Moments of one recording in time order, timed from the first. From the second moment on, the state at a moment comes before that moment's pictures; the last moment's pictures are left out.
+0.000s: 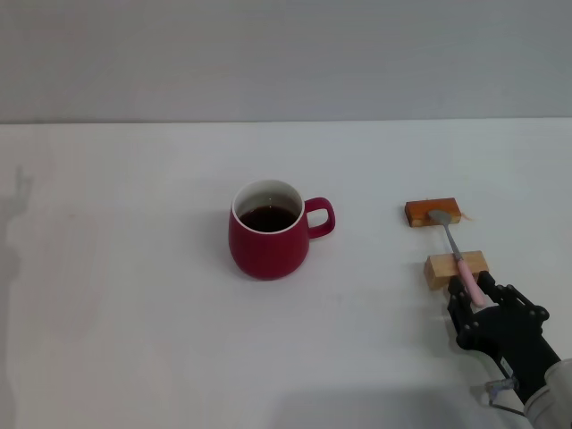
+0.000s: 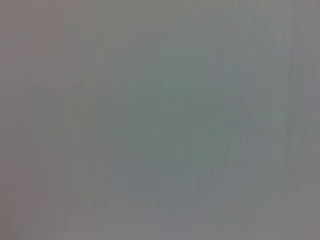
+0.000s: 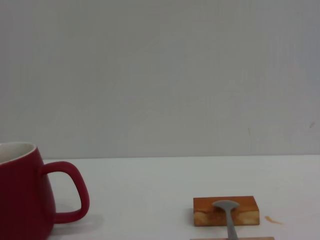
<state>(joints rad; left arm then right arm) -0.46 -2.06 -1.72 -0.22 2.73 0.86 -0.05 0.08 2.06 0.60 0.70 -2.19 -0.86 -0.20</state>
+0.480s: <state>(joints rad) -0.46 -2.06 -1.72 -0.22 2.73 0.87 -0.05 0.08 2.06 0.60 0.70 -2.19 -0.86 -0.20</state>
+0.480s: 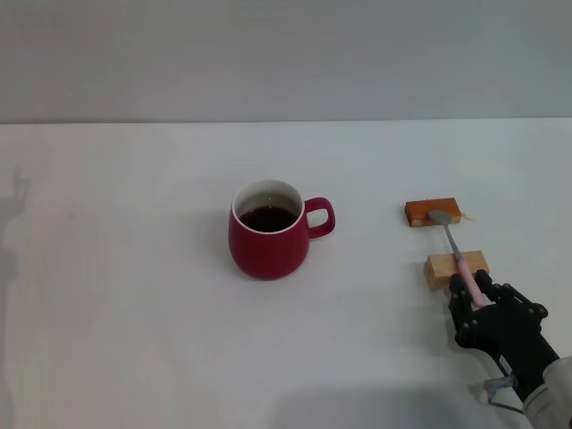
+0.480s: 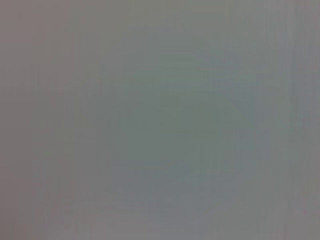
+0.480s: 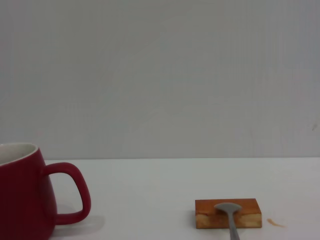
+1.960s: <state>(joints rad) -0.45 -2.06 -1.72 -0.22 2.73 0.87 -0.05 0.09 2.06 0.61 0.69 -2.19 -0.86 -0.20</state>
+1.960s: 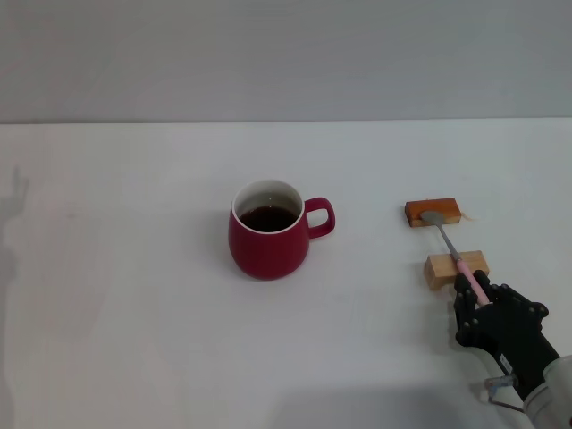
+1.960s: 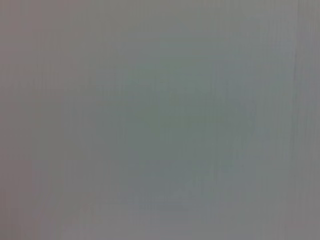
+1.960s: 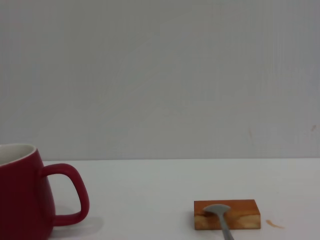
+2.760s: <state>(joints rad) -0.45 -2.06 -1.72 -0.23 2.73 0.87 -0.05 0.09 2.06 0.61 0.69 -2.19 -0.87 -0.20</state>
